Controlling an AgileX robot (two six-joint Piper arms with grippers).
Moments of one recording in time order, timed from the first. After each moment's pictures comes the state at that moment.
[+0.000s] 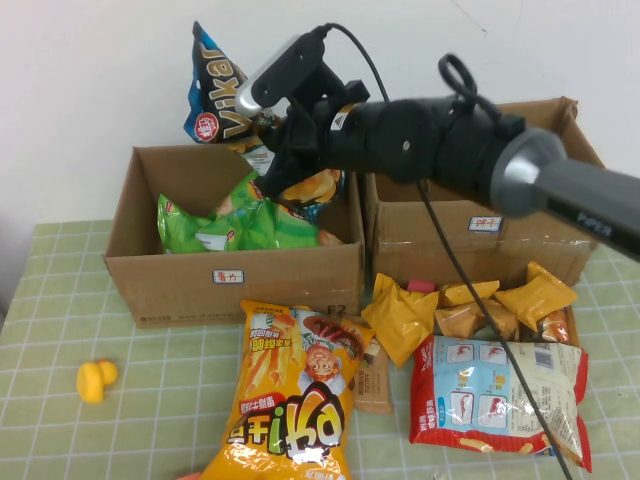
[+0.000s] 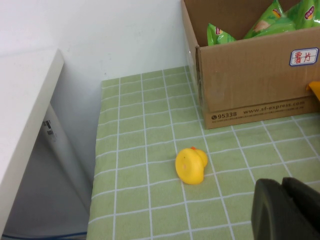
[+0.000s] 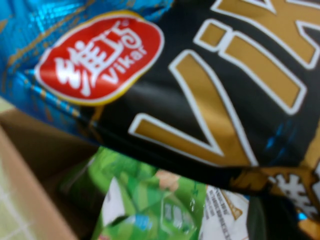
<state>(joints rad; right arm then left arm) 0.62 2.22 -1.92 0.34 0.25 -0.66 0.00 -0.01 0.02 0.05 0.36 0.01</state>
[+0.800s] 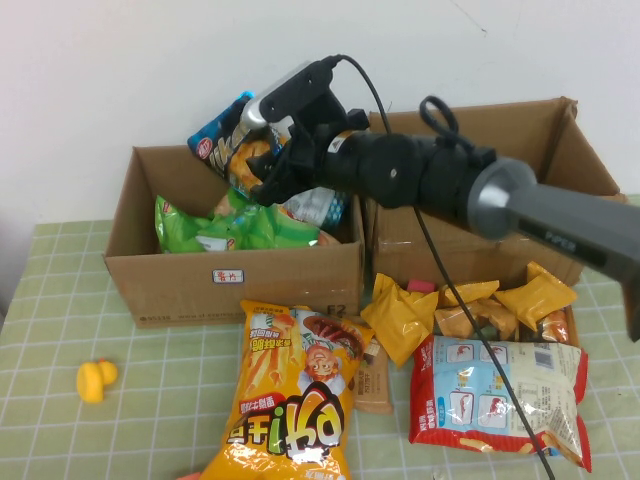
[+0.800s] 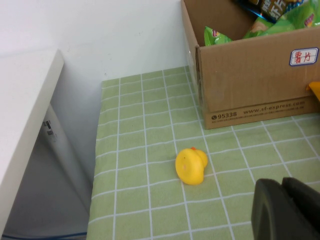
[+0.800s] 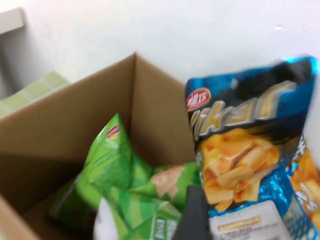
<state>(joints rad) 0.62 2.31 -1.92 0.46 0.11 -0.65 0.00 -0.01 0.02 0.05 0.36 0.01</state>
